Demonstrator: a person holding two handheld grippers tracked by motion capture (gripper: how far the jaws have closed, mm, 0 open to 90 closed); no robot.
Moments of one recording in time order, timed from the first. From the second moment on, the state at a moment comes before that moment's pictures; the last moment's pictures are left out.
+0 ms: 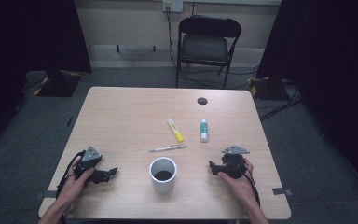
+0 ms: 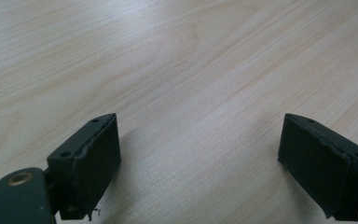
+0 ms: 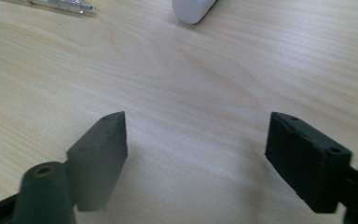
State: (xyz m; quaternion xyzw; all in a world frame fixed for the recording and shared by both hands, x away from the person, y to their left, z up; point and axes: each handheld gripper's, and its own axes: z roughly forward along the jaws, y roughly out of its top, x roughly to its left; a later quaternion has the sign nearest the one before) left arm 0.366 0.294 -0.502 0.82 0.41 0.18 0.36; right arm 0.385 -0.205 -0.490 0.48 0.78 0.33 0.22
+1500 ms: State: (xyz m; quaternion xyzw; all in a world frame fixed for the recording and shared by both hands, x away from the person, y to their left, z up) left arm 0.374 0.289 -0.503 0.83 0.39 0.16 0.35; right arm 0.491 -0.165 -0.481 0.49 0.77 0.35 0.22
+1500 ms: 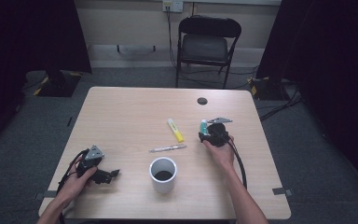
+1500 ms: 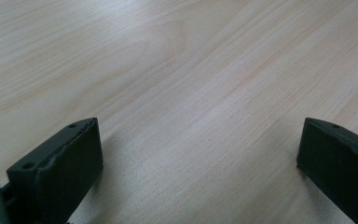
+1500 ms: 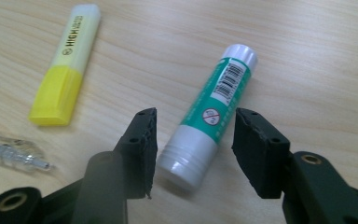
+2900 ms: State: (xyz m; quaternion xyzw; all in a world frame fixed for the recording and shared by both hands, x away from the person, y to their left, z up) left arm 0.374 0.289 -0.503 0.83 0.39 0.16 0.35; right arm 0.480 -0.176 -0.492 0.50 0.77 0.34 0.20
